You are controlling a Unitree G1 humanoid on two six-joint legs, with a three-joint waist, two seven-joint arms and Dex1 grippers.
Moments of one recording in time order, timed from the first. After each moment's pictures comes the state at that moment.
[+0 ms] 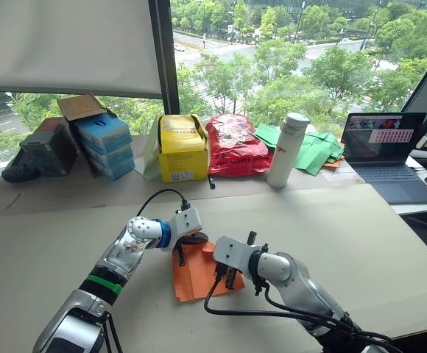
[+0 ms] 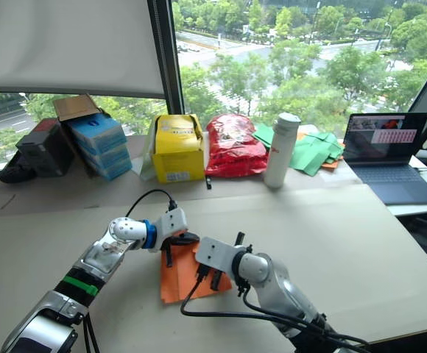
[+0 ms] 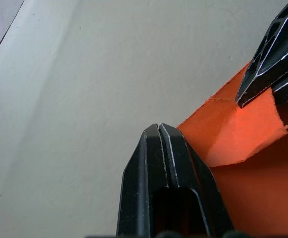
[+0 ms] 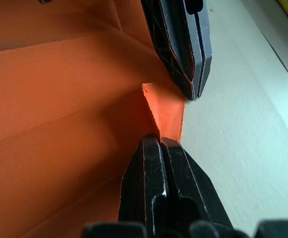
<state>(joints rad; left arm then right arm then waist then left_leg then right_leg) -0.61 0.49 -0.34 0.29 0.03 0.18 -0.99 -0.37 -0.38 0.55 -0.30 -0.35 0.57 0.66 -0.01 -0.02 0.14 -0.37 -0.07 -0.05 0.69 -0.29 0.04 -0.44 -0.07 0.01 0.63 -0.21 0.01</state>
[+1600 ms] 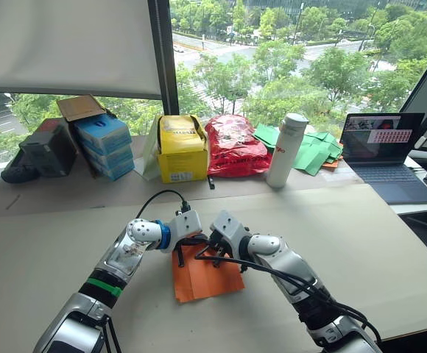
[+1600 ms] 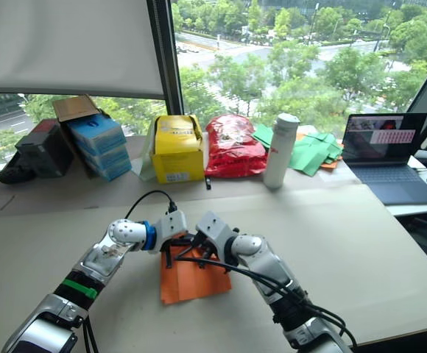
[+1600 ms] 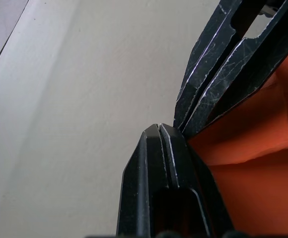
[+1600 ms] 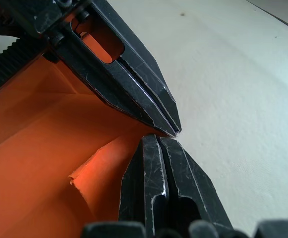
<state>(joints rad) -0.58 0.49 -0.32 0.28 0.05 0.16 -0.98 -0.53 -0.22 0.42 -0.05 -0.06 0.76 0.63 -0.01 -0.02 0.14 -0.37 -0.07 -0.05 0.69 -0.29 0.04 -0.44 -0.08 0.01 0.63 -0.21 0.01</state>
